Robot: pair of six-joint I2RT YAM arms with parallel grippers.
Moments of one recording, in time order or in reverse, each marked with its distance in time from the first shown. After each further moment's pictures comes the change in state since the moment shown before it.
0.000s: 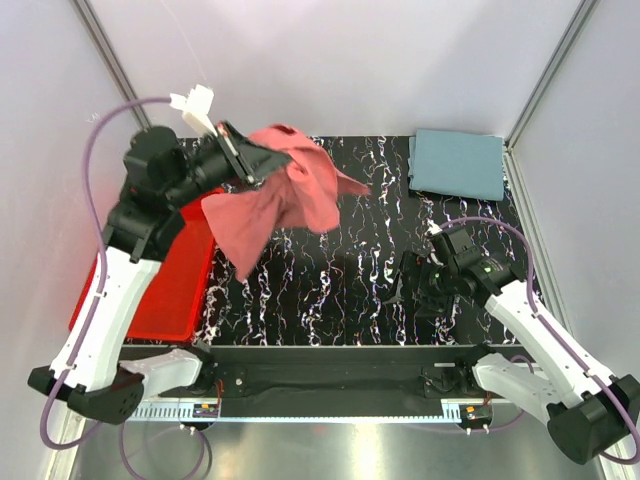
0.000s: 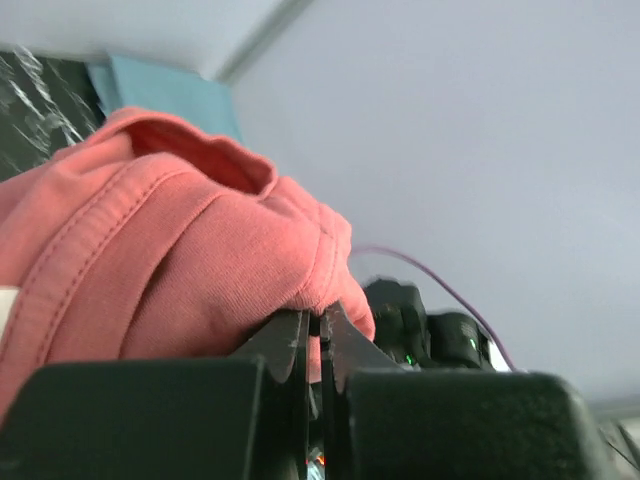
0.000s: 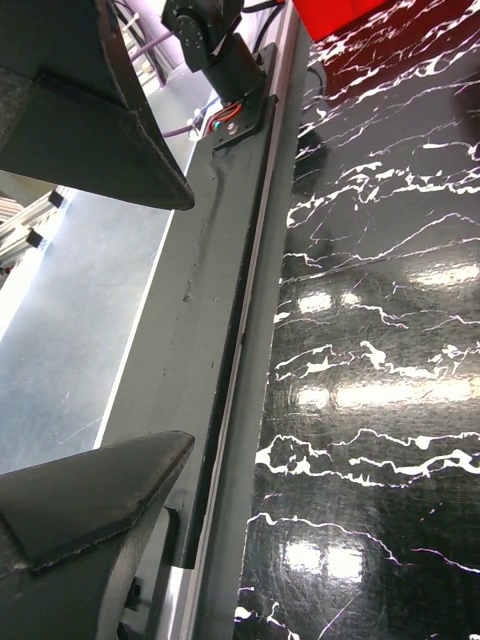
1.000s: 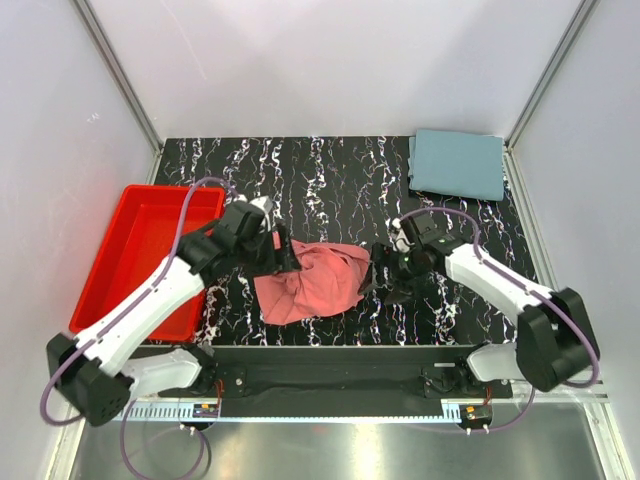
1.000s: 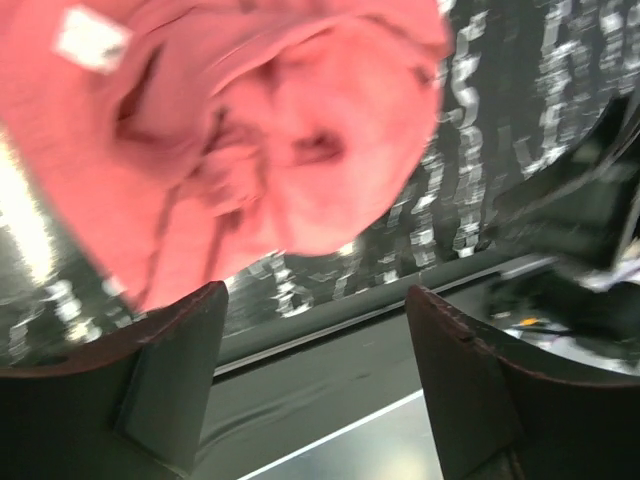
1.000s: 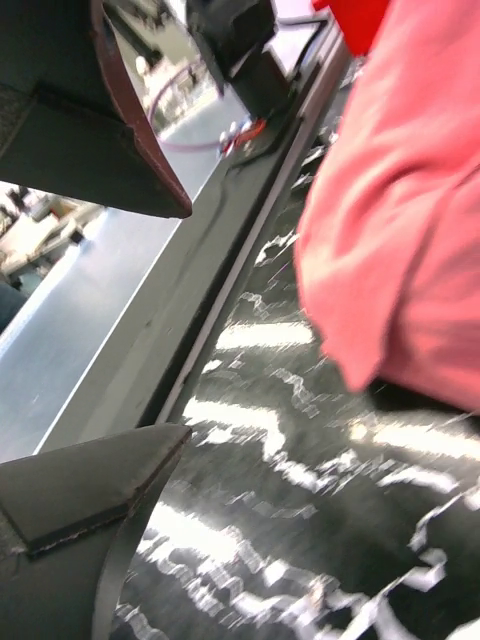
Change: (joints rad) left arm -0.233 -0.040 -0.591 -0.277 -0.323 0.077; right arm 0.000 0.378 -0.008 0.316 -0.211 -0.119
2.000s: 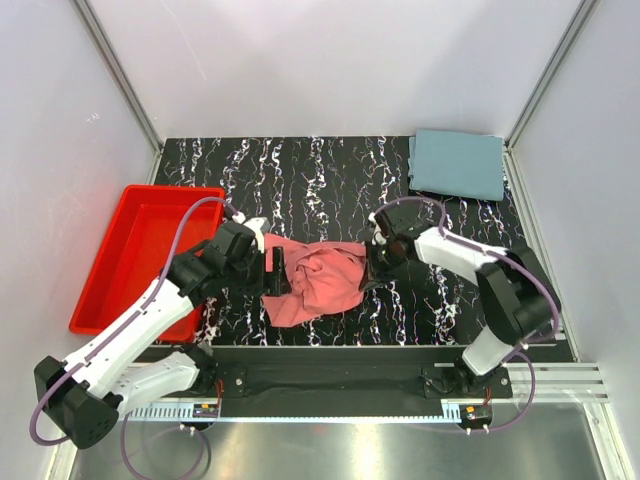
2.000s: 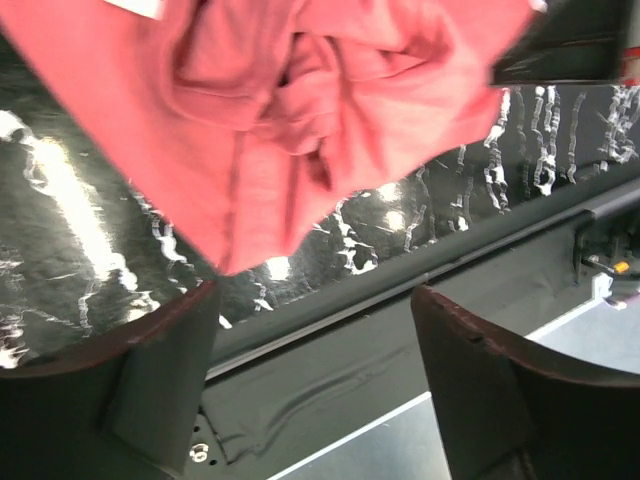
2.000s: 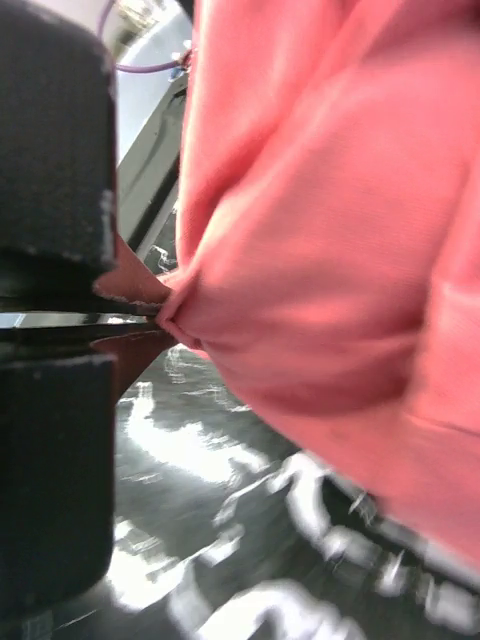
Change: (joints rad) left arm 0.000 -0.169 -0.175 -0.027 0.019 0.171; right arm 0.065 0.320 0.109 0.175 0.088 -0.096
